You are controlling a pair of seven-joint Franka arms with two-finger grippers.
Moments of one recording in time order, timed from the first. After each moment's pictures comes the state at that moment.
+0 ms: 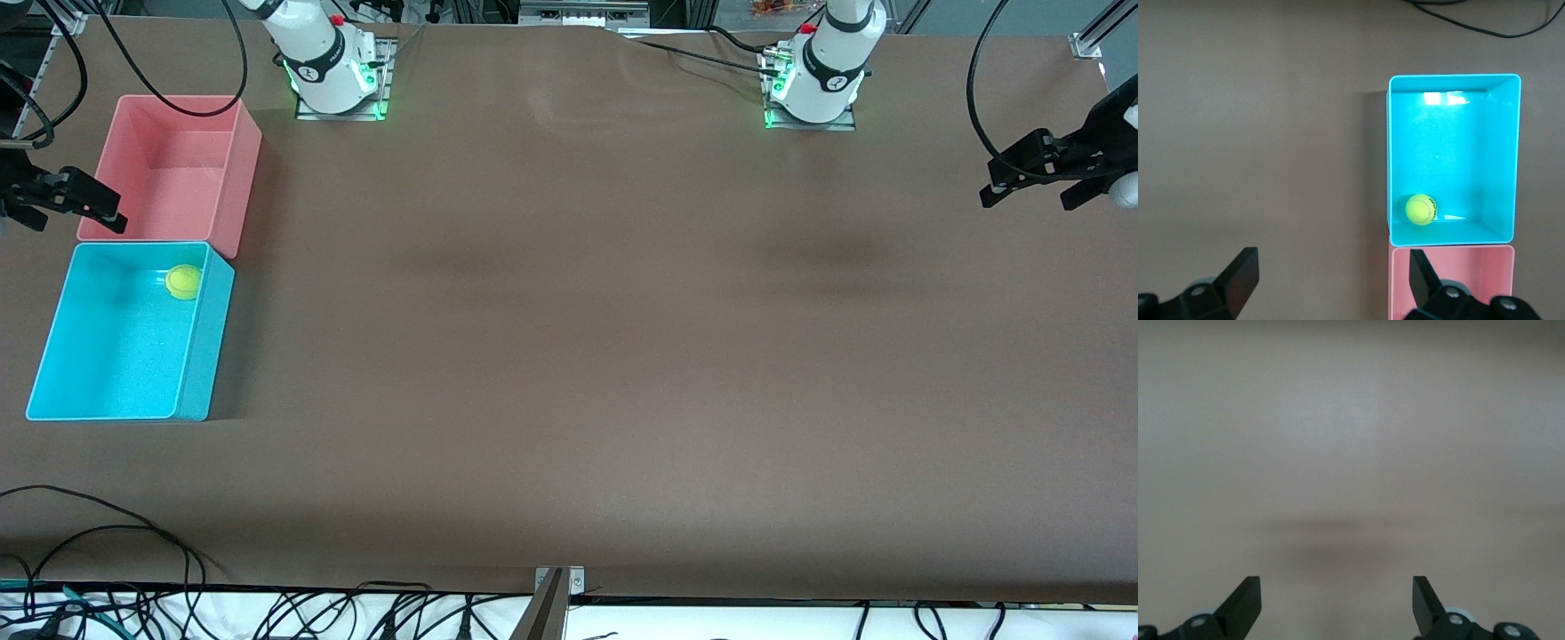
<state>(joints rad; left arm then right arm) 0.04 -0.01 -0.04 -1.51 -0.05 1.50 -0.02 -0.06 -0.01 0.00 -1.65 -0.03 1.68 -0.05</state>
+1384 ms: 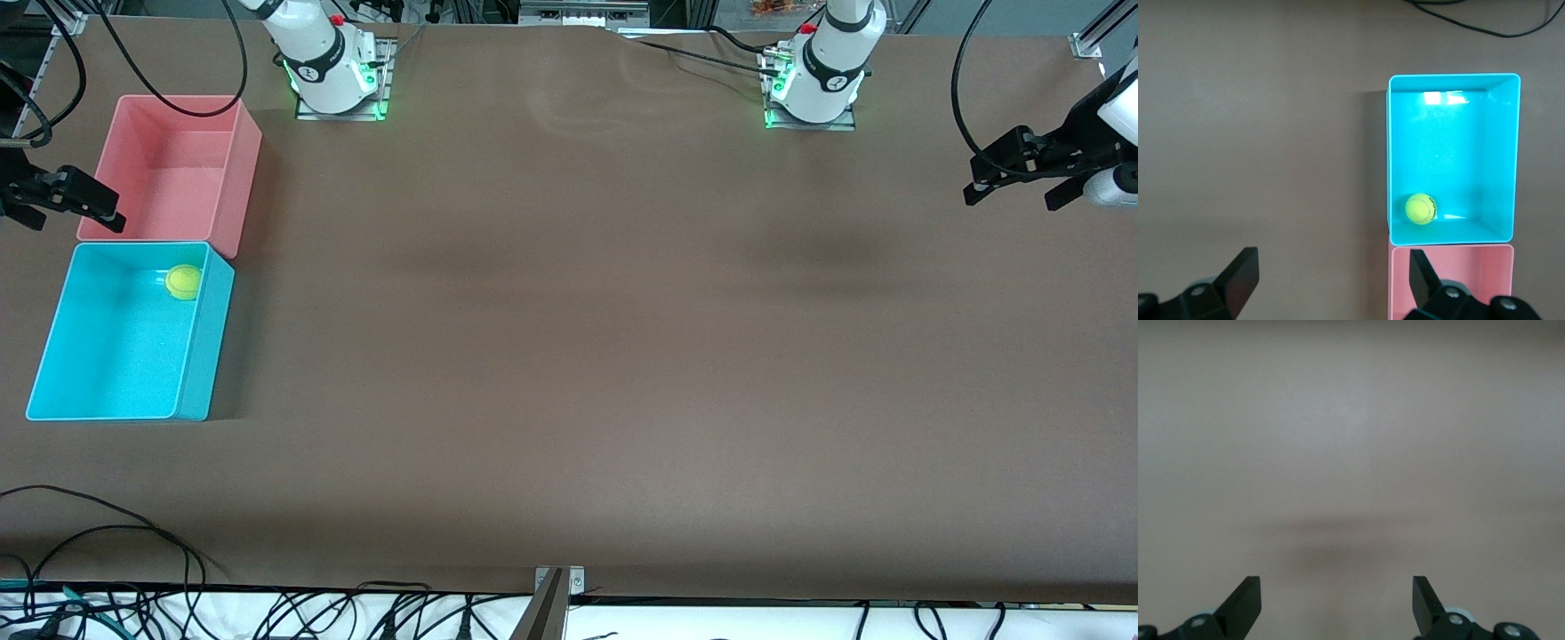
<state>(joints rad) 0.03 -0.01 -0.06 -1.51 -0.05 1.50 -0.02 -0.06 -0.01 0.00 -1.65 -0.03 1.67 -0.05</state>
